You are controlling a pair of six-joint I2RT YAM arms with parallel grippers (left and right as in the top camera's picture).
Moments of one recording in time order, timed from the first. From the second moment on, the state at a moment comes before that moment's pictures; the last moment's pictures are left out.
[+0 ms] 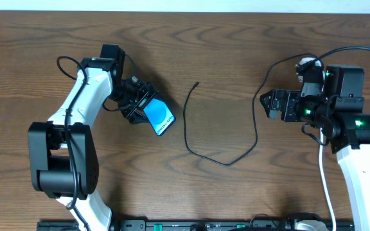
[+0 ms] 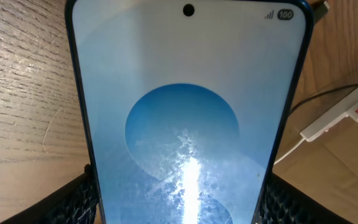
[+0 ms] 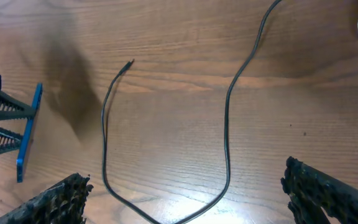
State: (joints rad) left arm -0.08 1.89 1.38 -1.04 0.65 -0.71; right arm 0.00 1.21 1.16 -0.87 -0.34 0.14
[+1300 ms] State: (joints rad) left arm -0.08 1.89 1.38 -1.05 0.77 -0.97; right arm 0.01 1.21 1.16 -0.86 -0.37 0.32
